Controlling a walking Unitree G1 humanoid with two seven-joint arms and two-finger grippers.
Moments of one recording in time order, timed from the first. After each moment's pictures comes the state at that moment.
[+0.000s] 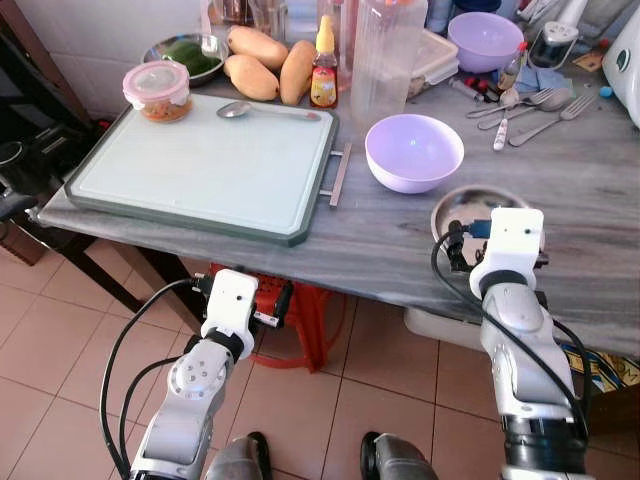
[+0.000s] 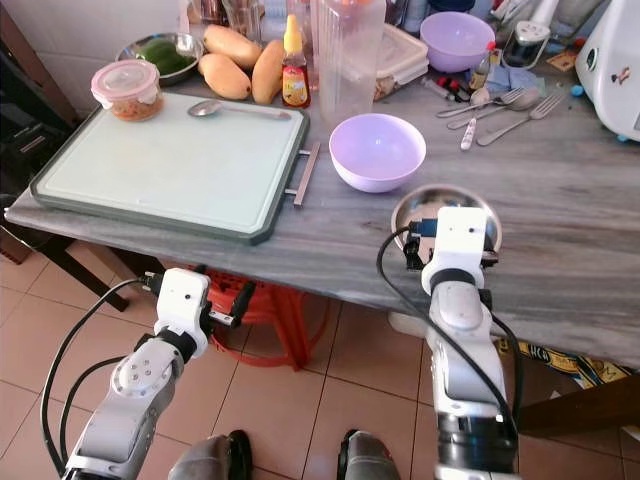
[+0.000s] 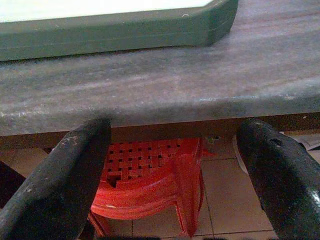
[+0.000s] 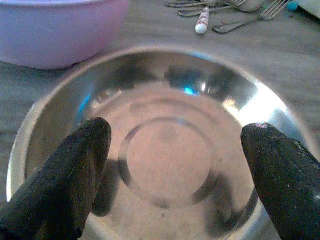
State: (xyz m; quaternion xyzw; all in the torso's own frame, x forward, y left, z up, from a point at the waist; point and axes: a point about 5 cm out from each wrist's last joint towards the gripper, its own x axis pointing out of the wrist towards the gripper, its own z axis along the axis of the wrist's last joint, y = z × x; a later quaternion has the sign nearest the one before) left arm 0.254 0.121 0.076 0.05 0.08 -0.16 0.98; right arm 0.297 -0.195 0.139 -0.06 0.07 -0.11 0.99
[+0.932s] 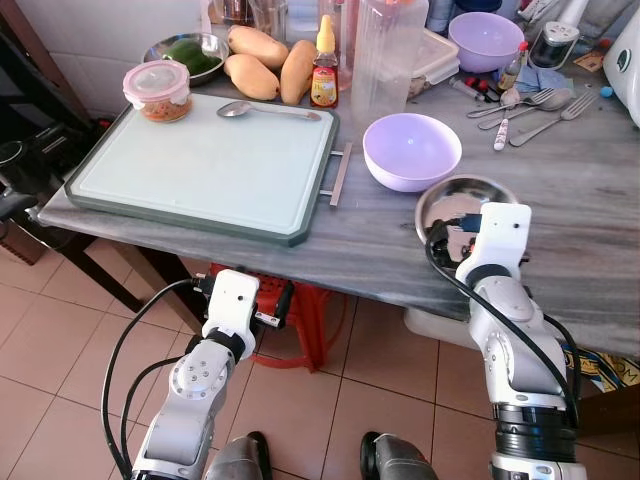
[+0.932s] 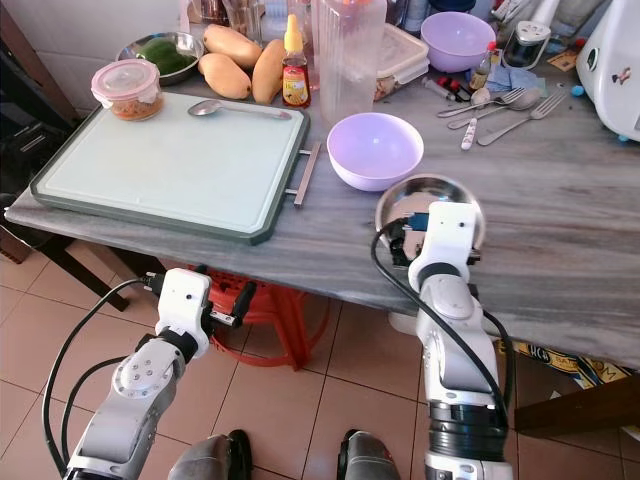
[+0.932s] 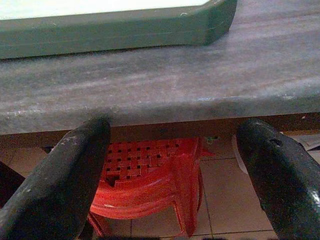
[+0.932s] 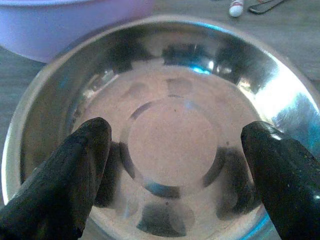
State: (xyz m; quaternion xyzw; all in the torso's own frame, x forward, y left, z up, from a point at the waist) left arm 0.254 0.119 0.076 0.05 0.08 -0.16 0.98; right arm 0.303 -0.178 0.141 -0.01 0.09 -0.06 0.99
